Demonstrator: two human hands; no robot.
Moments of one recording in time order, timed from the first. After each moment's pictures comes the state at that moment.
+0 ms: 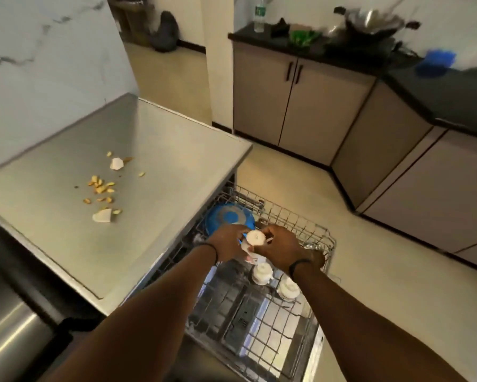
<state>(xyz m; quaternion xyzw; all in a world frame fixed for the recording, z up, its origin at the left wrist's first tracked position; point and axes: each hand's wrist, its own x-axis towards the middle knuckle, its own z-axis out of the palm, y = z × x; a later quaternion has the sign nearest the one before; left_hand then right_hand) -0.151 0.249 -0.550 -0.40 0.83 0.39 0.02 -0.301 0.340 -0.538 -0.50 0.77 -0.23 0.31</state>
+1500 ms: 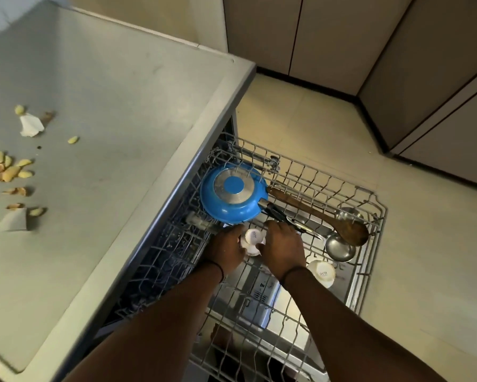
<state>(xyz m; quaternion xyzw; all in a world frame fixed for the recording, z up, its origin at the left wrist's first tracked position) -0.164 0.225 -0.771 -0.51 0.78 0.35 0.06 -0.298 0.297 -0.773 -0.50 0.83 -0.12 0.23</state>
